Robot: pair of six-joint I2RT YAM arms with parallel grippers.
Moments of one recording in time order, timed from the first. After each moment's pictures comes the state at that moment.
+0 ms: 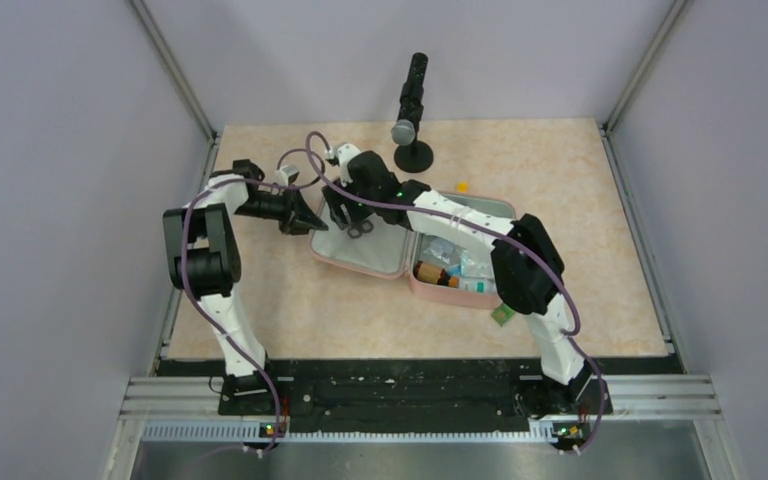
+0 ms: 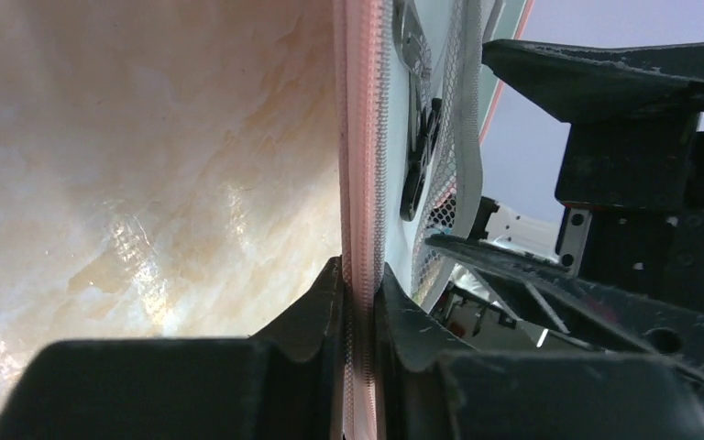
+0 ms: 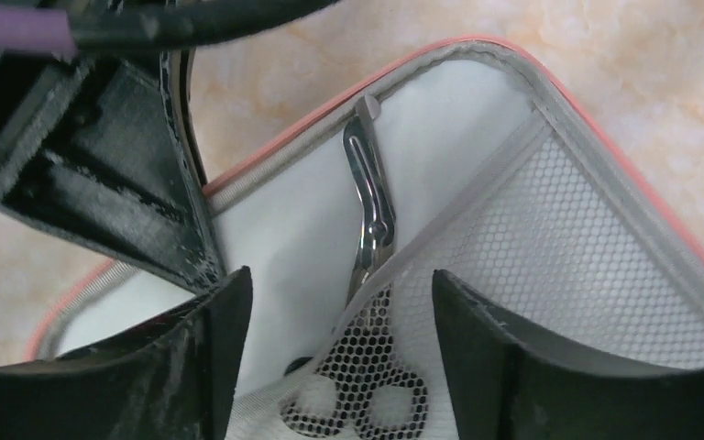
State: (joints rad) left arm 0.13 2.01 1.44 -0.91 1.09 -0.07; right arm 0.85 2.14 1.83 -0.28 0.01 0.16
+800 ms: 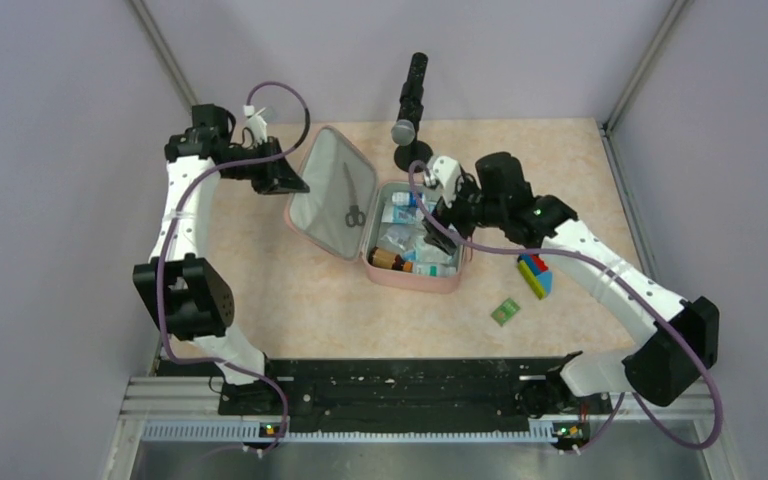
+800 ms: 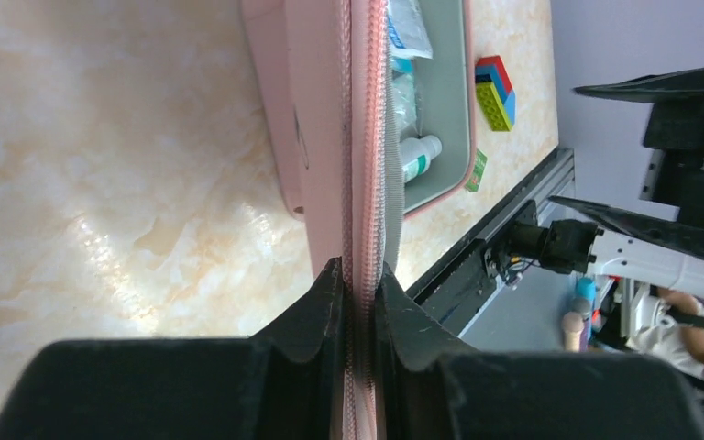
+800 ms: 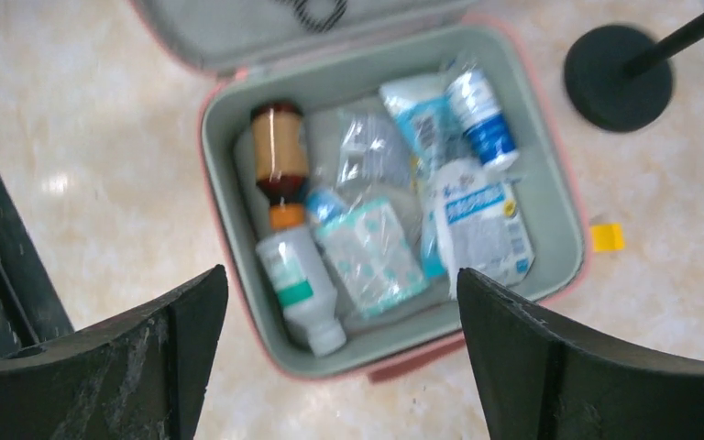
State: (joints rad) left arm 0.14 1.69 1.71 -1.10 0.89 -0.01; right arm 0.60 1.34 1.25 -0.45 -0.33 -0.33
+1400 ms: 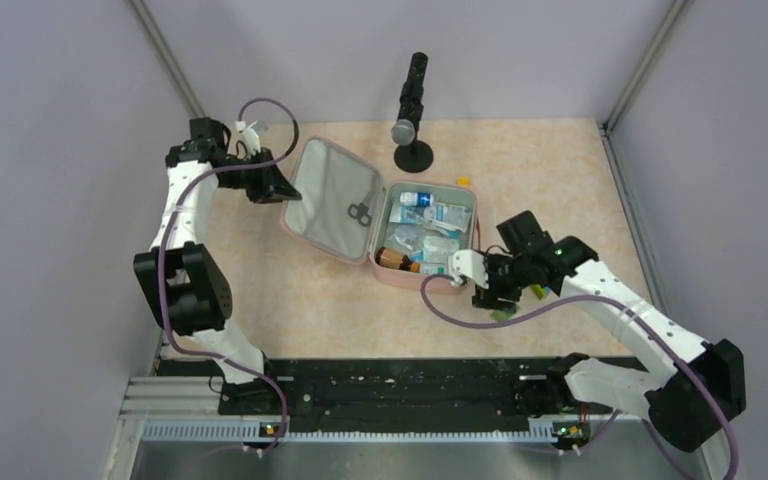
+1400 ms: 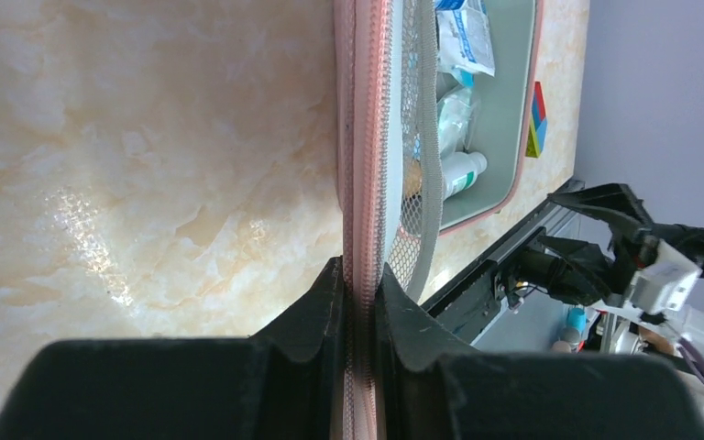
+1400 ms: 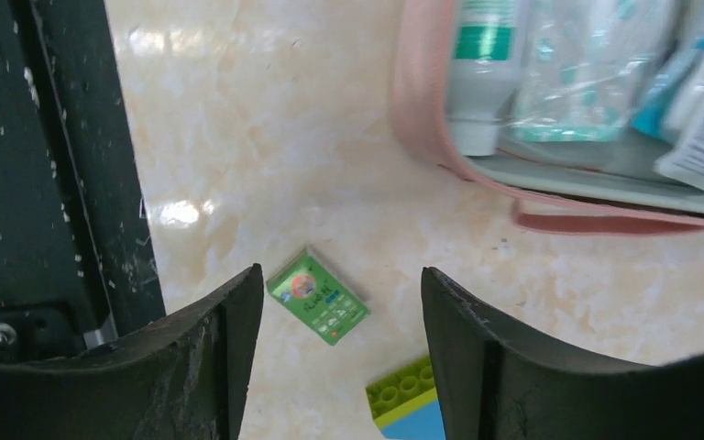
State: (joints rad) left arm 0.17 1.73 1.63 -1.01 0.84 -0.05; right arm 0.53 1.10 0.91 -0.89 -0.37 -0.93
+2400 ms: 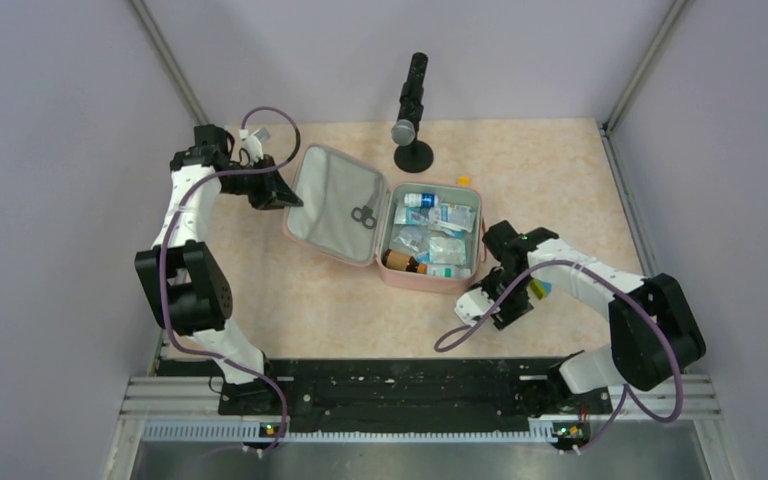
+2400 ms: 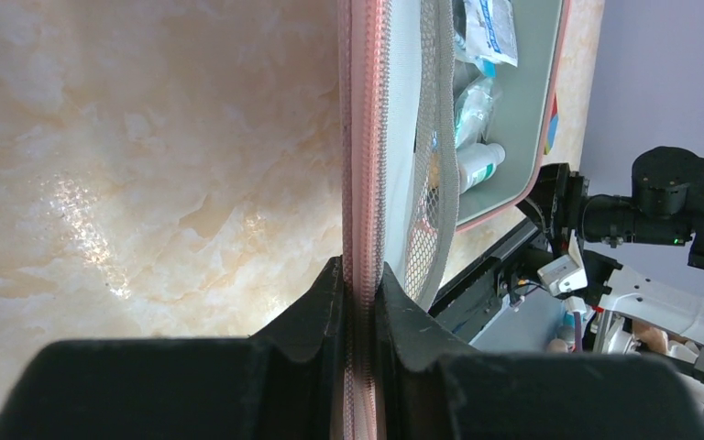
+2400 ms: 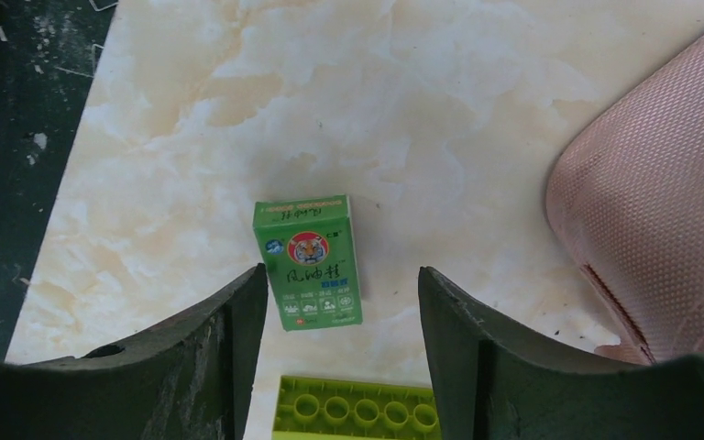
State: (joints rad) left arm 0.17 1.73 1.56 -0.98 0.83 -0.05; right arm 0.48 1.41 0.83 -1.01 -0.25 -1.71
